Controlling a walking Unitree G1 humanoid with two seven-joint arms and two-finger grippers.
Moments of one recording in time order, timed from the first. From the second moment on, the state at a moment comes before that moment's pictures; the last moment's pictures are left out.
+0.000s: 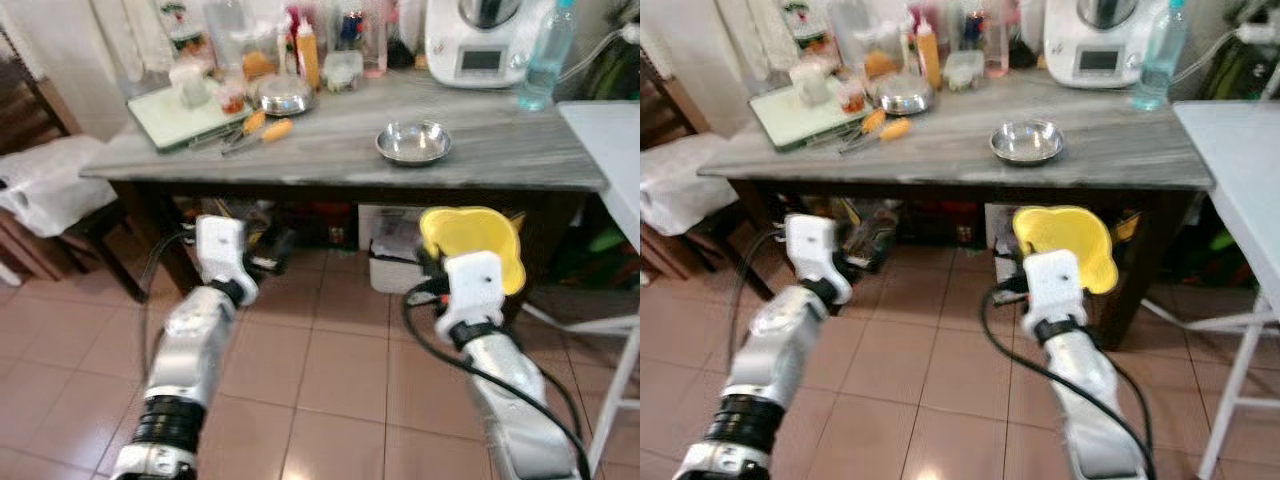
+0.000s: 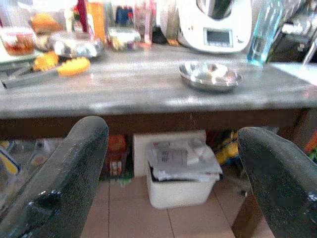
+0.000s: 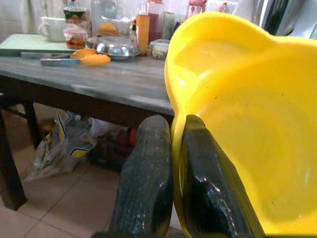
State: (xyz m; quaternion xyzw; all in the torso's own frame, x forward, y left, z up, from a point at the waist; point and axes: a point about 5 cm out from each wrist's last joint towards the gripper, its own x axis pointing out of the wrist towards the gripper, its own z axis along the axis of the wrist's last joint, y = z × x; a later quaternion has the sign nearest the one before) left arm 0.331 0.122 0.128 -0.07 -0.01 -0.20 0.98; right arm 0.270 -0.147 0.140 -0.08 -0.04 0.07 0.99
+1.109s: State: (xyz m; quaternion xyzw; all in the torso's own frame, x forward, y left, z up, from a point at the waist) left arm 0.331 0.114 0.132 -0.07 -0.02 -0.22 0.97; right arm 0.270 -0.146 0.139 -0.08 -0.04 0.08 0.99
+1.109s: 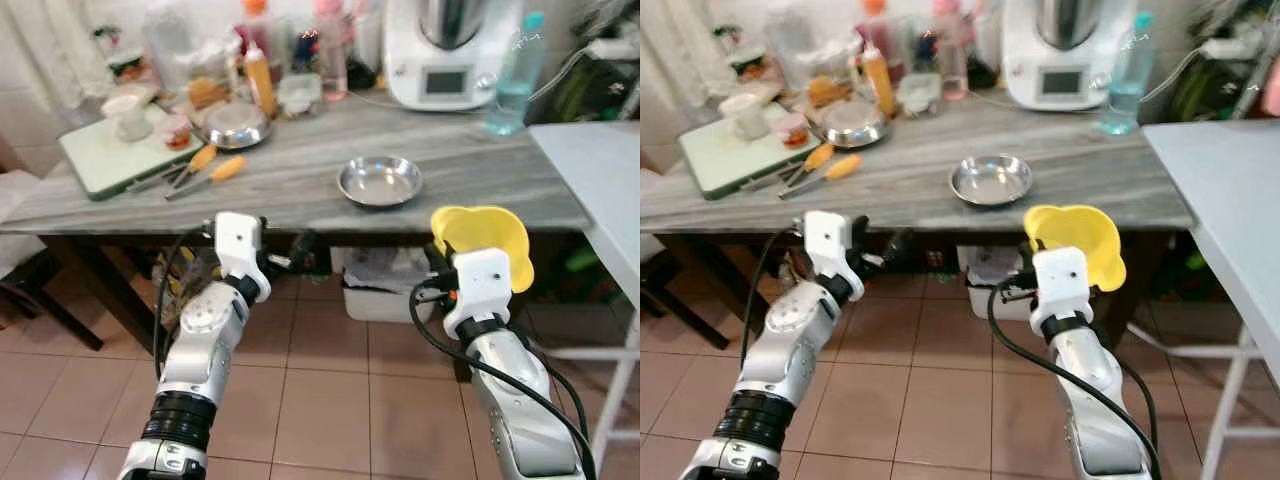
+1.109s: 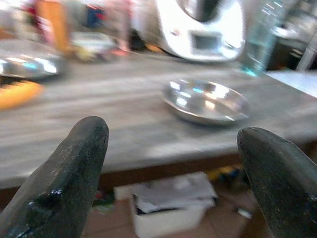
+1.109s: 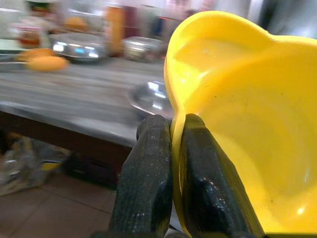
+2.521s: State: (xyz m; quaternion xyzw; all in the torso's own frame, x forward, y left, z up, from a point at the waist) left arm 0.328 0.122 0.129 -0.07 -0.01 -0.21 0.98; right arm 0.271 -0.141 0.142 -0.07 -0.05 0.08 0.99
